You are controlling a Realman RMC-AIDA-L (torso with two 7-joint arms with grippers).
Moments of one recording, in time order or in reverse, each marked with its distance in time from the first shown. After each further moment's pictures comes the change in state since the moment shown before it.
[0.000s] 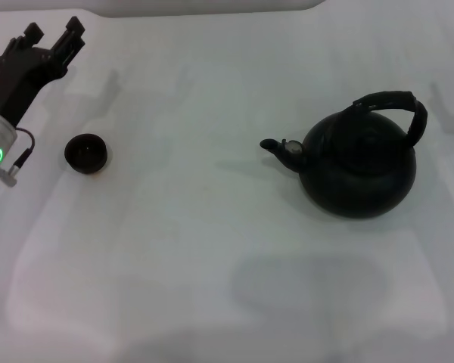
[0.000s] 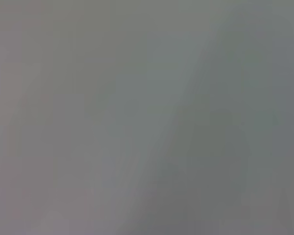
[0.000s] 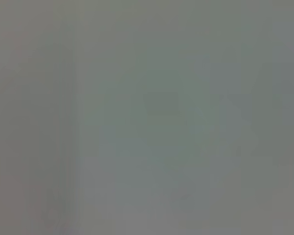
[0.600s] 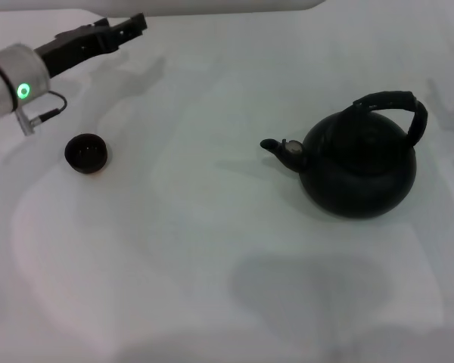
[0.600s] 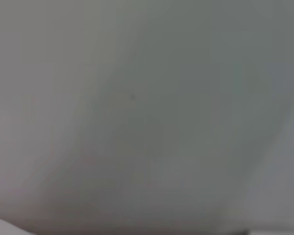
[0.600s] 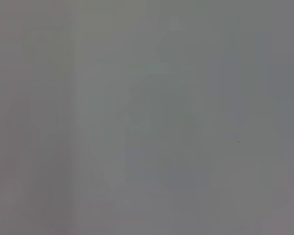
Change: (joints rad) left arm -0.228 0.129 0.002 0.027 0.522 -0.265 -0.610; right arm 0.020 -0.002 0.007 0.000 0.000 0.044 0.000
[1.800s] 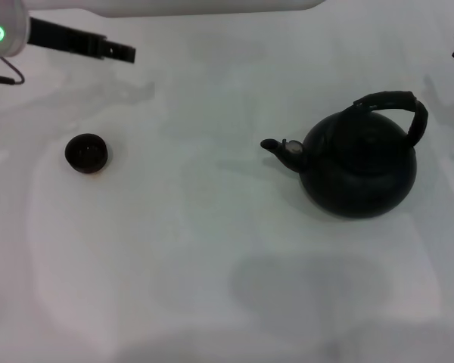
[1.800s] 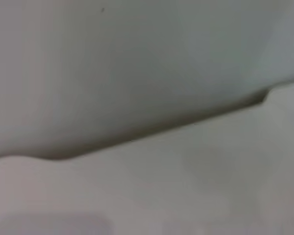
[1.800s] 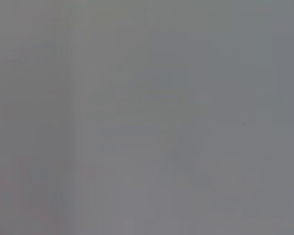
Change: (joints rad) left arm -0.002 -0.012 -0.520 0.676 1.840 0.275 -1.212; right arm 0.039 -0.003 0.002 0.026 0.001 0.058 -0.003
